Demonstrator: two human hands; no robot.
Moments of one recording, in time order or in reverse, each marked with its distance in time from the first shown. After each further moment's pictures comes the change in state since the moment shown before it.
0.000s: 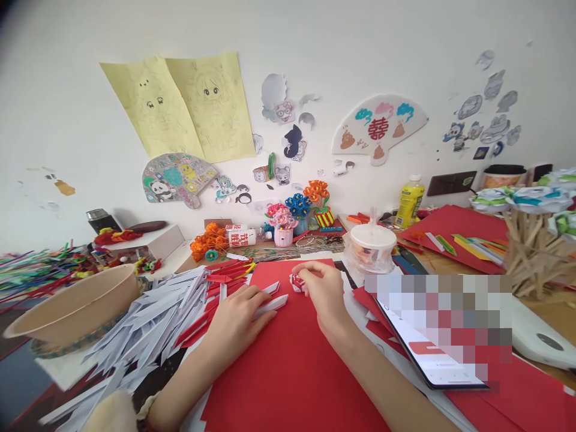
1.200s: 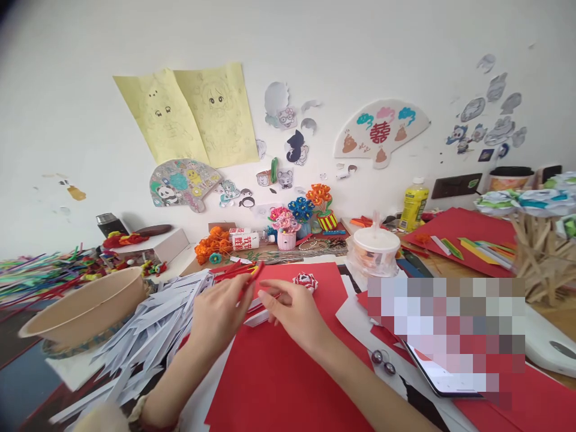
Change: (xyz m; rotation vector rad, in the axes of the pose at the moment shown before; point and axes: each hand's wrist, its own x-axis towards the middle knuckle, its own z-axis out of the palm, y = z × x) left_hand -0.002 -0.015 -0.018 0.205 0.434 -0.054; right_hand -0.023 0.001 0.021 -0.041 -0.590 -0.099
